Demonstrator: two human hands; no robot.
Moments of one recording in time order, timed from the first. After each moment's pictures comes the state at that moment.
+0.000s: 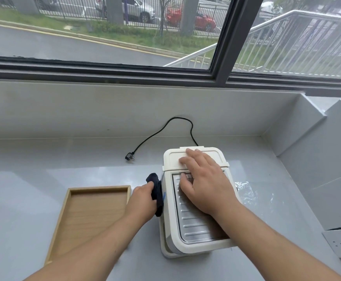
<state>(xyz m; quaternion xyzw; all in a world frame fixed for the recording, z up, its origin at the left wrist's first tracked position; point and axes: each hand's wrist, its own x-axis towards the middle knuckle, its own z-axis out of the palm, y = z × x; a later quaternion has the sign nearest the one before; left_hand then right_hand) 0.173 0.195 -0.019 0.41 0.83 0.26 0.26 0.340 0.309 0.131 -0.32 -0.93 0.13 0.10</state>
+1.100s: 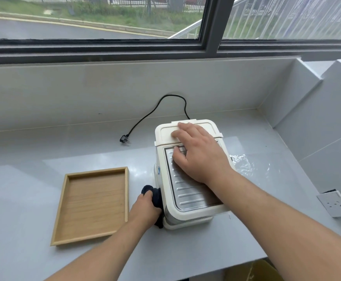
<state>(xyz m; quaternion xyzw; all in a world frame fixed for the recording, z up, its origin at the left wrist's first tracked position) 0.227 0.148 -0.063 0.36 0.85 0.13 0.36 0.341 0.306 0.132 -0.32 -0.93 0.12 0.12</state>
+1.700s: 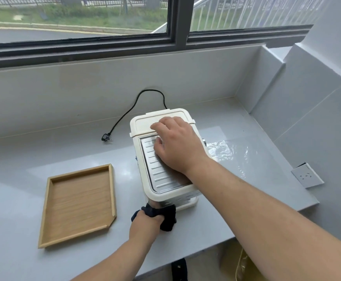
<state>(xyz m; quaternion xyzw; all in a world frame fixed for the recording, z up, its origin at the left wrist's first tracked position) 0.311 0.107 -0.046 0.15 0.83 0.26 0.46 0.362 0.289 0.136 -0.32 -0.93 0.07 0.18</state>
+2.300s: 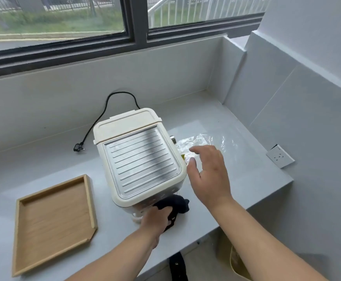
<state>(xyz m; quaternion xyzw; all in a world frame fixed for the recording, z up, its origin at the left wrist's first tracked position) 0.376 0.157 -0.036 0.11 0.73 0.31 0.60 0.511 0.260 0.077 -0.51 -0.76 0.19 0.36</state>
